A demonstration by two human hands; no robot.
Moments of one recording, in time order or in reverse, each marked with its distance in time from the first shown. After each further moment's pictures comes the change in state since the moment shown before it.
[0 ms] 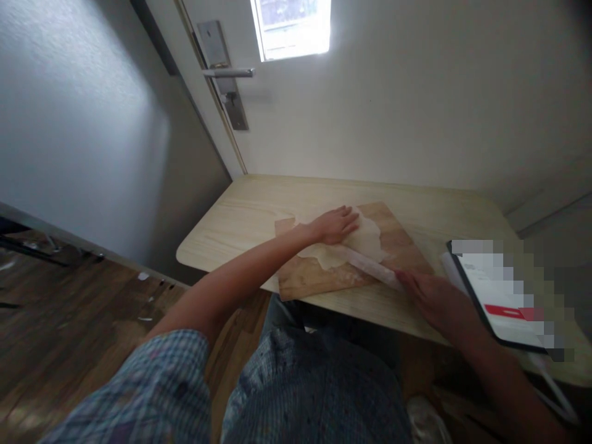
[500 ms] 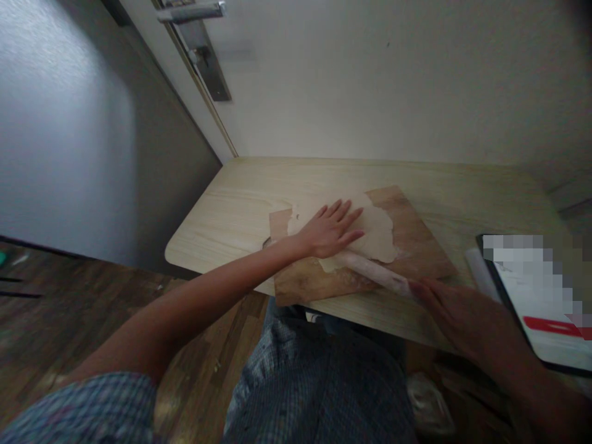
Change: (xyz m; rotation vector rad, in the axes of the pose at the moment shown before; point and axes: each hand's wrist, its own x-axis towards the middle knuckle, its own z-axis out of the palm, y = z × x) left_hand -0.029 0.007 0.011 -0.068 -0.058 -0.089; right_hand -0.002 0.002 -0.006 -0.069 -0.152 -0.014
